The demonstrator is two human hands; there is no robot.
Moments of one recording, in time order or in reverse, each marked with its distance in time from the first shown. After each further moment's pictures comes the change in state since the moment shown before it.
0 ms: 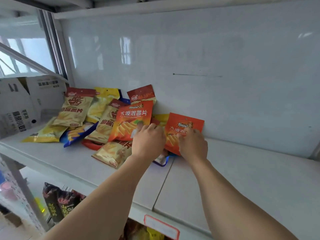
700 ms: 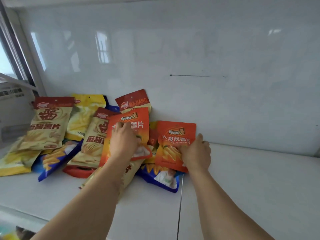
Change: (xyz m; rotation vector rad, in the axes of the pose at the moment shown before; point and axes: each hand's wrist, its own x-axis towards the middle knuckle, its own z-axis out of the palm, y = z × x) left_hand 0.079 -0.095 0.034 -0.276 -0.125 -0.363; right_hand 0.037 -0.019 0.044 0.156 0.066 0.449
